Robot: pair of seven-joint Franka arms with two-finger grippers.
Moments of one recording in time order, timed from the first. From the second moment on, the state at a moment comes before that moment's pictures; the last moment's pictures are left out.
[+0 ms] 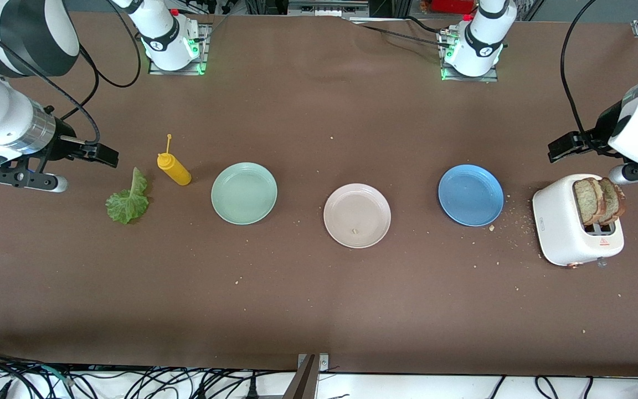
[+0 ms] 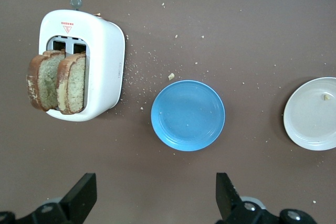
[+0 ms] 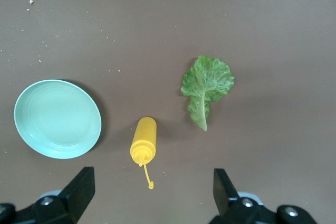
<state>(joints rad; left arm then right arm) -0.08 0.13 0.02 -1.49 0.03 1.51 -0.24 0.02 0.14 0.10 -1.64 -0.04 1.64 0.28</state>
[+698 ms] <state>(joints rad) -0.08 0.13 0.03 -1.49 0.03 1.51 -0.24 0.02 0.14 0.10 -1.64 -0.04 1.64 0.28</state>
